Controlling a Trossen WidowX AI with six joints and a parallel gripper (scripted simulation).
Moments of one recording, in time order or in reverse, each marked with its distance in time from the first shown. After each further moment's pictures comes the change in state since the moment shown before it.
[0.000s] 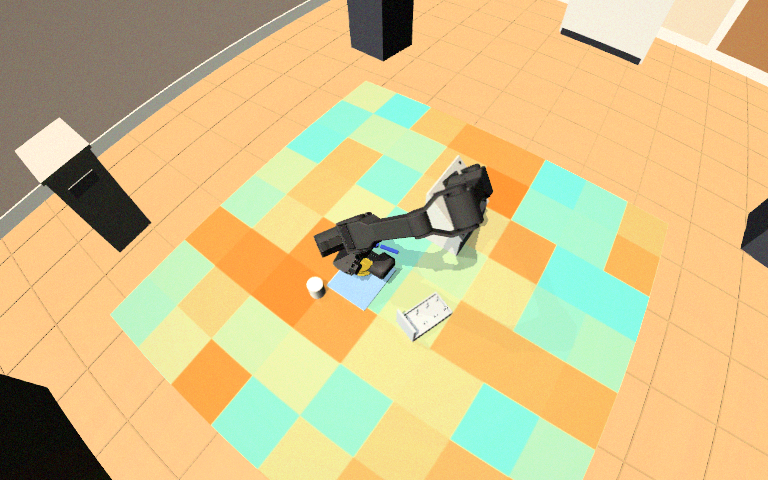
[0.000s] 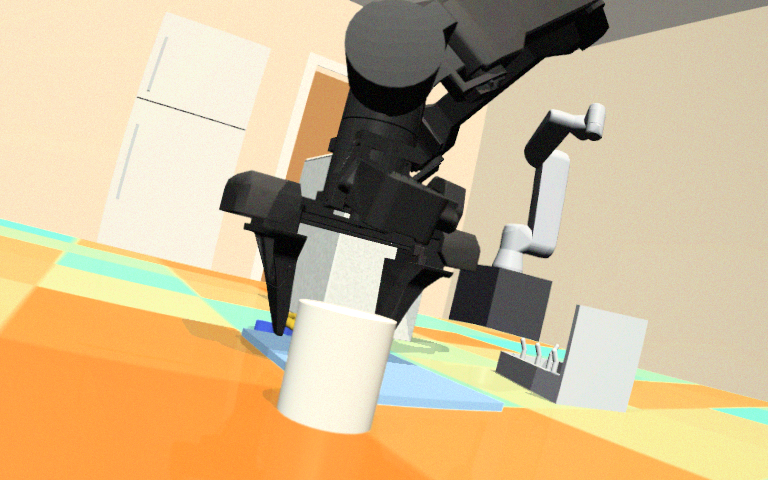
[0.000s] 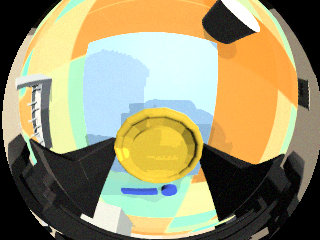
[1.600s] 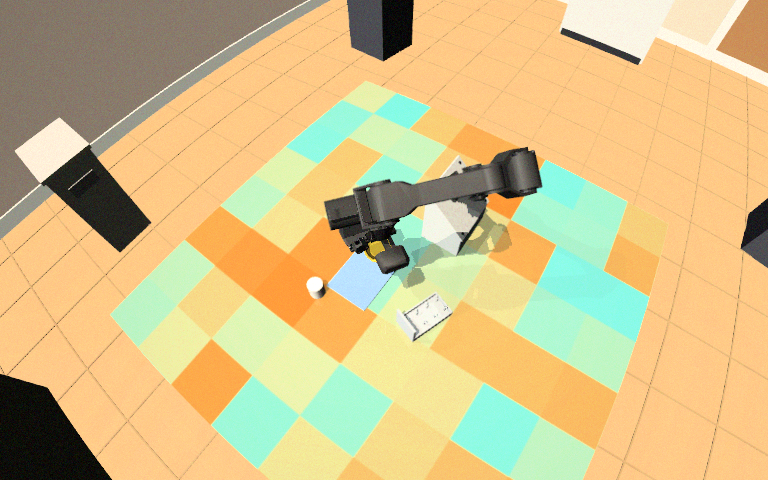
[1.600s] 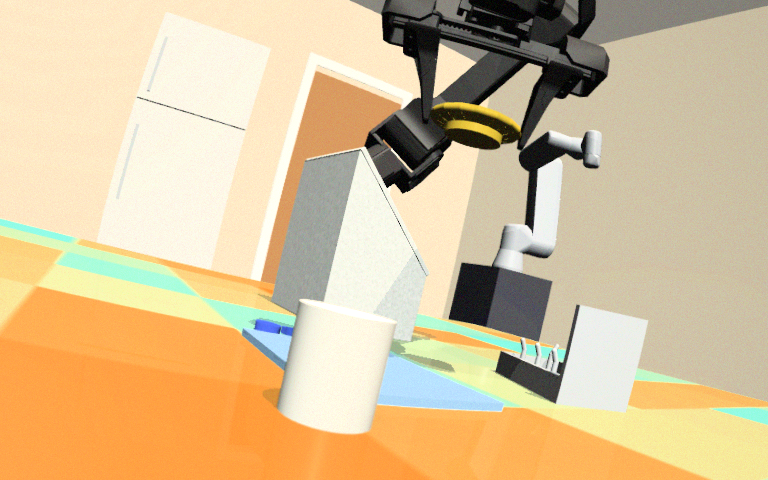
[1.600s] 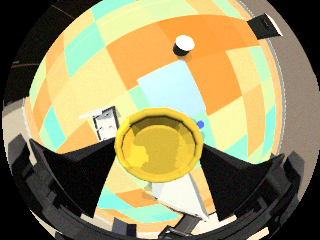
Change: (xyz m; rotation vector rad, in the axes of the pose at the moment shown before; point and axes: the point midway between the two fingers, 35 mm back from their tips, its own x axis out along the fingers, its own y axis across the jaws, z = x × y) arm -0.177 0.075 0.011 0.534 -0.017 -0.043
